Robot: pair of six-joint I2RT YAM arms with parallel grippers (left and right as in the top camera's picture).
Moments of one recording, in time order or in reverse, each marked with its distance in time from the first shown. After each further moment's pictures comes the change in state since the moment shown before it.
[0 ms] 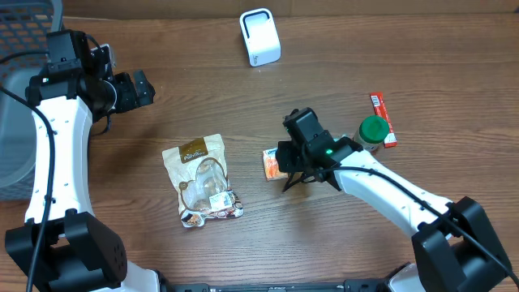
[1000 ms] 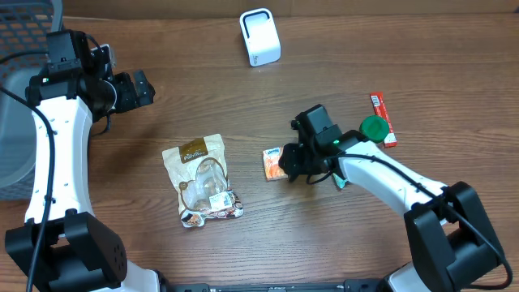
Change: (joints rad) left arm 0.000 0.000 0.000 0.000 0.000 0.000; right arm -0.098 0.069 -0.001 -0.040 -0.220 -0.055
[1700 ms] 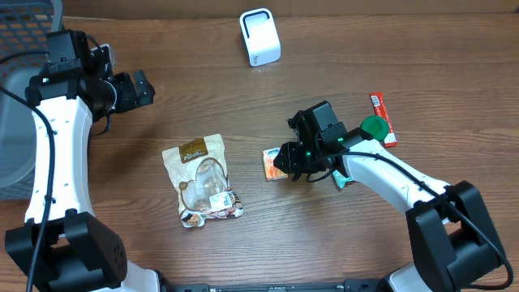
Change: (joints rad) left arm 0.000 0.000 0.000 0.000 0.000 0.000; right arm -0.013 0.000 0.000 0.026 -0.130 -0.050
